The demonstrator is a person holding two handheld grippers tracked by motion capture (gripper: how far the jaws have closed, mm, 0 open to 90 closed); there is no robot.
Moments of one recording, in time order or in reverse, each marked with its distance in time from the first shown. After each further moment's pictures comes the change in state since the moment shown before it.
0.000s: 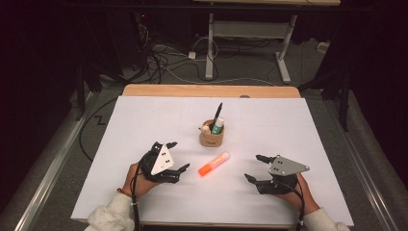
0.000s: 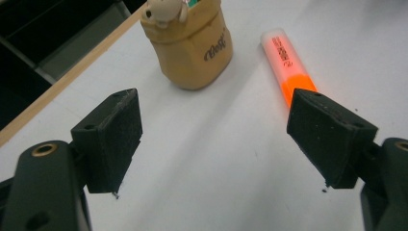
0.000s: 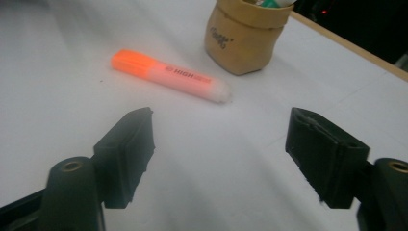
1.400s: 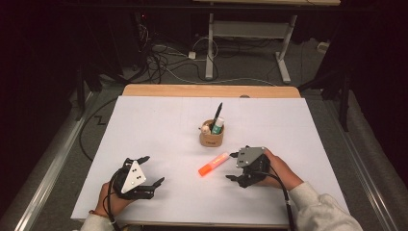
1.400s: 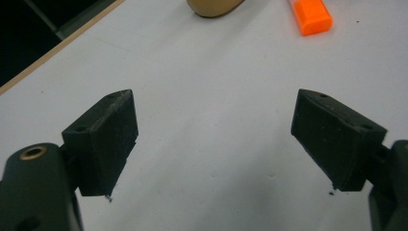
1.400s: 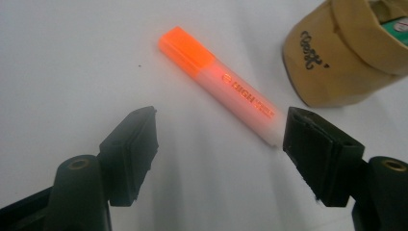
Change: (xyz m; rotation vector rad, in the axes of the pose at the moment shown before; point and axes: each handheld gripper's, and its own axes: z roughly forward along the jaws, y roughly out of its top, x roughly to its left) left arm -0.003 -0.058 -0.051 0.045 0.060 -0.087; right arm 0.005 0.057 0.063 0.262 0.252 -0.314
